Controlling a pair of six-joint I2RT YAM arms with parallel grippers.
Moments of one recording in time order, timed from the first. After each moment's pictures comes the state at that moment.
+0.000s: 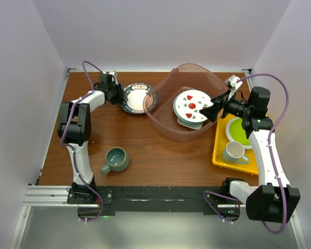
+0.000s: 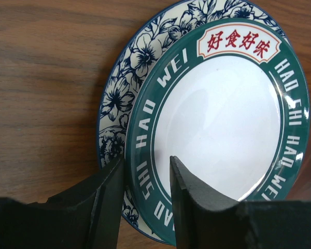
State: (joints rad) left arm -0.12 2.08 1.45 -0.19 0.20 -0.41; right arm -0.11 1.10 0.98 -0.28 -0.95 -0.13
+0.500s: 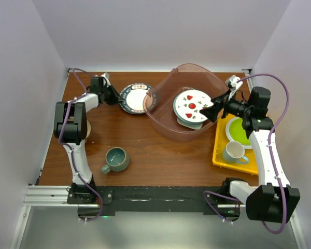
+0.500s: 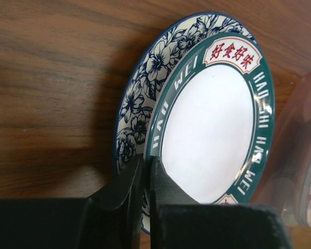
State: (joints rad) left arm -0.03 2.09 1.39 -0.07 0.37 -0.53; right arm -0.12 1.10 0.98 -0.28 -0.96 -0.13
